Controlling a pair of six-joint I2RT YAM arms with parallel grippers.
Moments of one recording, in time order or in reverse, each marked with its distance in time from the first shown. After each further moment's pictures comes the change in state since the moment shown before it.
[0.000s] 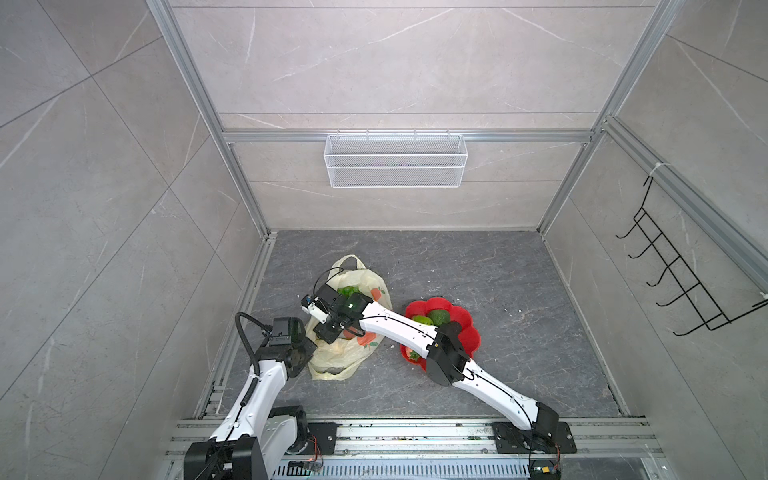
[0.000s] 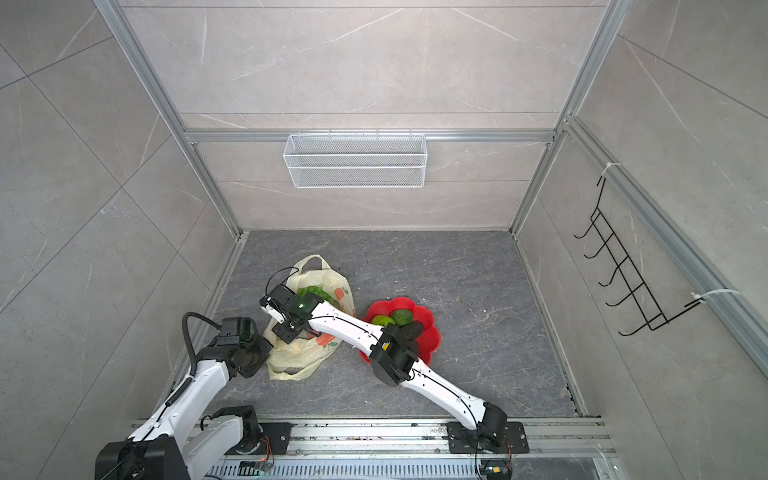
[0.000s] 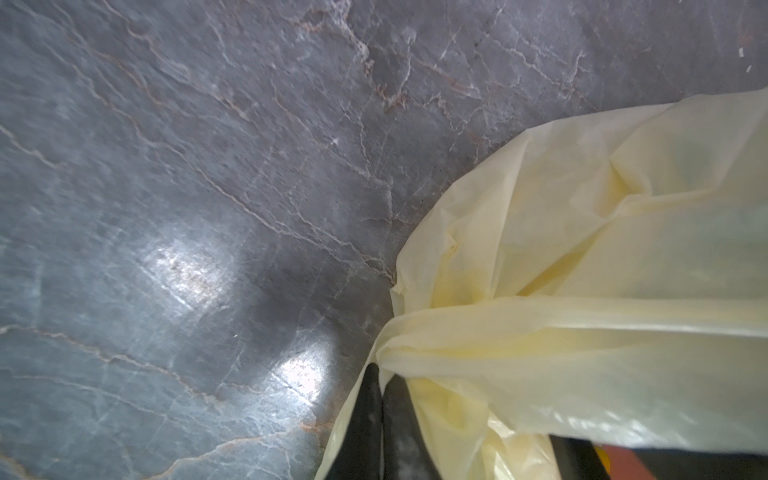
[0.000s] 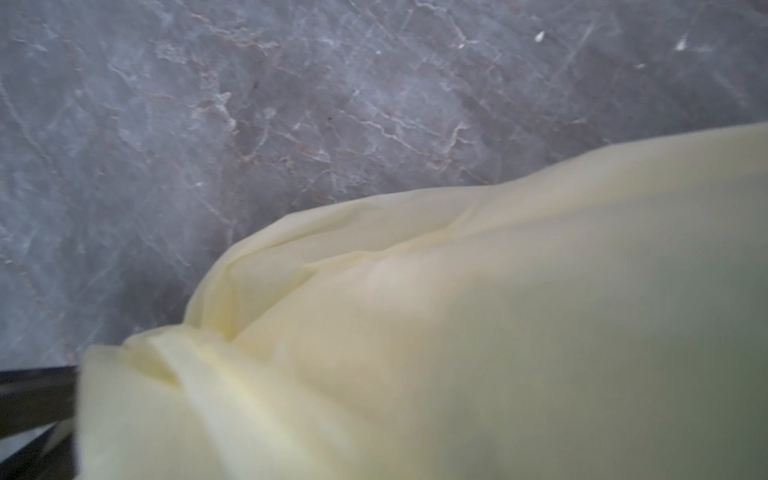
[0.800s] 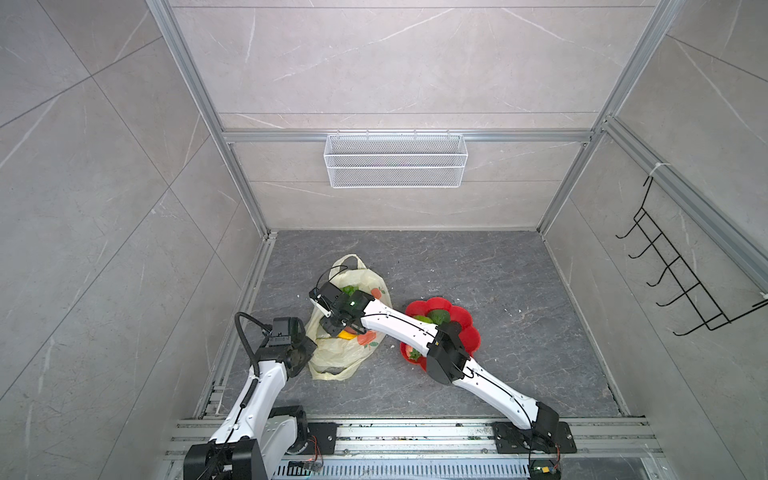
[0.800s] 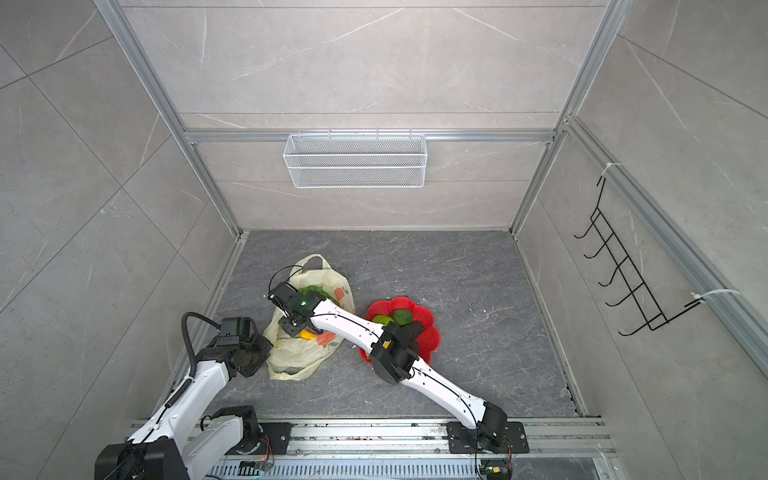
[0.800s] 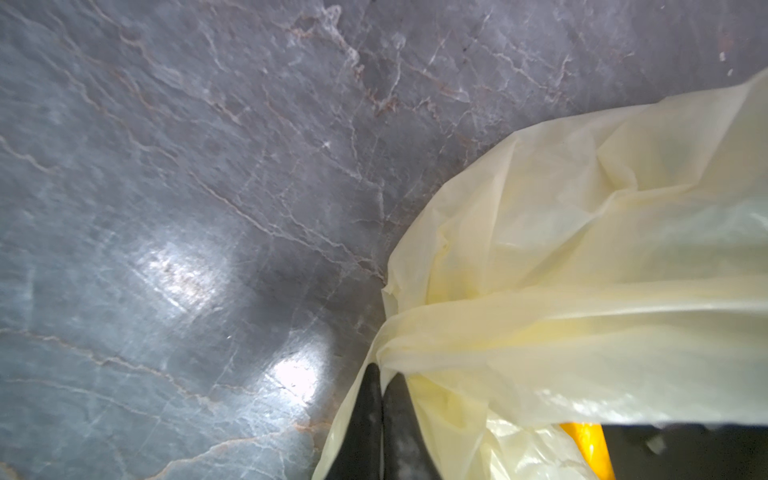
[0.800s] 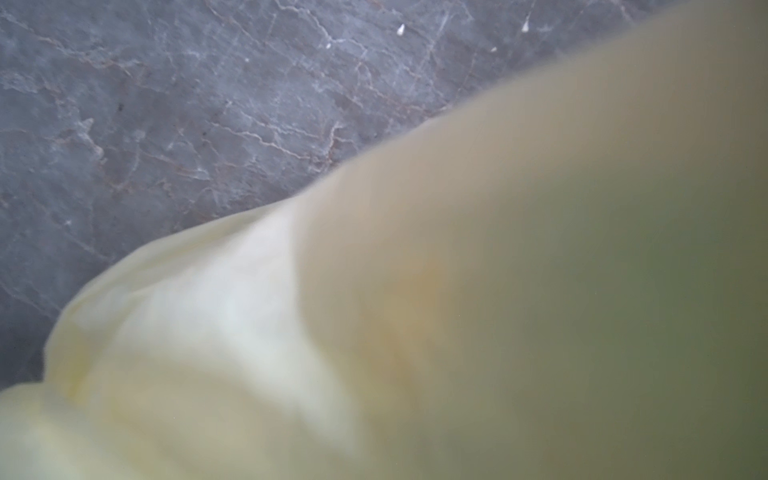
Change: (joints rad) left arm 0.000 -0.010 0.000 0.016 0.016 0.001; right arm -0.022 0.008 0.005 -0.006 0.114 0.074
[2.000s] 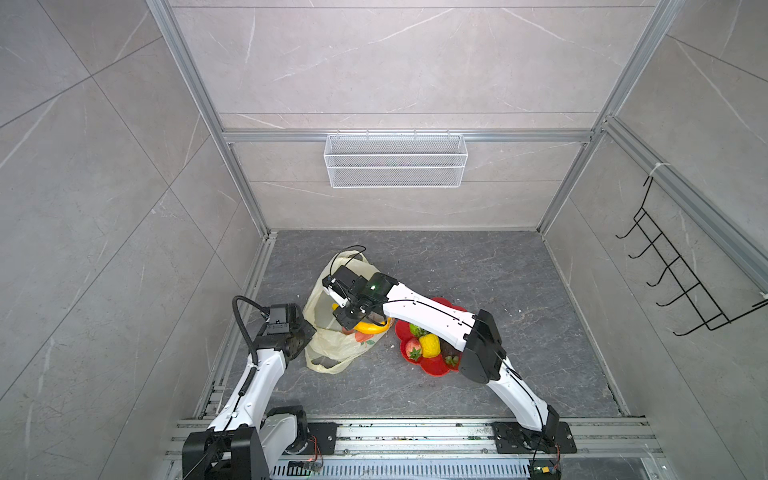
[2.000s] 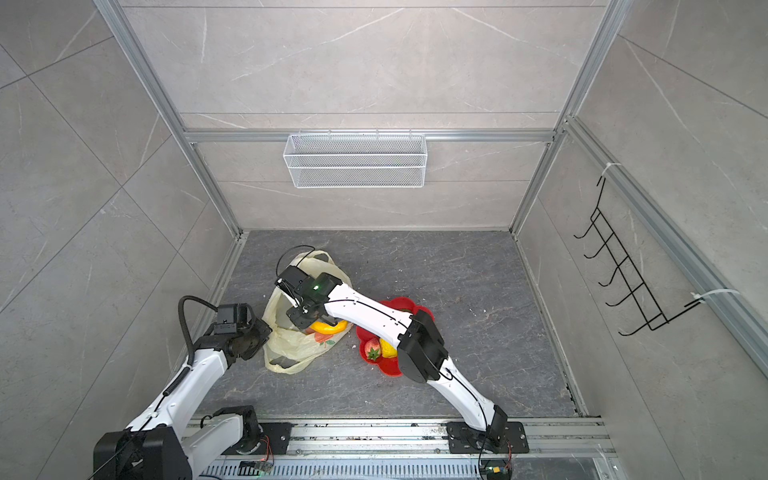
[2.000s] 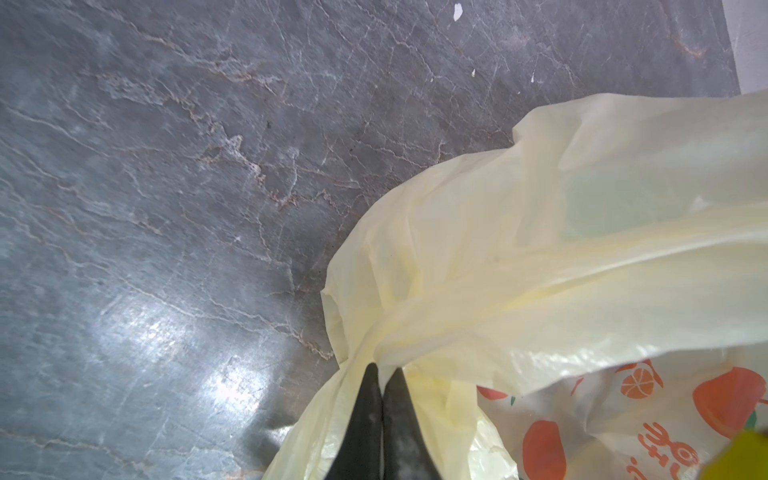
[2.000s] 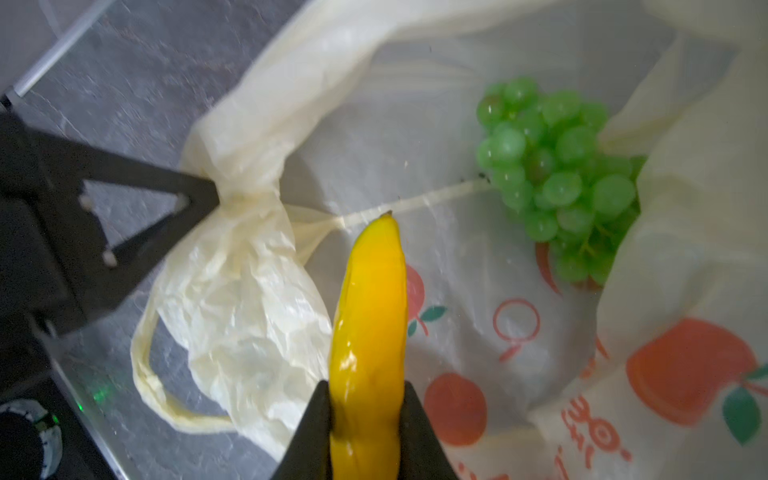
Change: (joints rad) left arm 0.000 0.081 0.110 0.073 -0.015 0.052; right arm -0.008 -0.492 -0.495 -0.063 -0.036 0.055
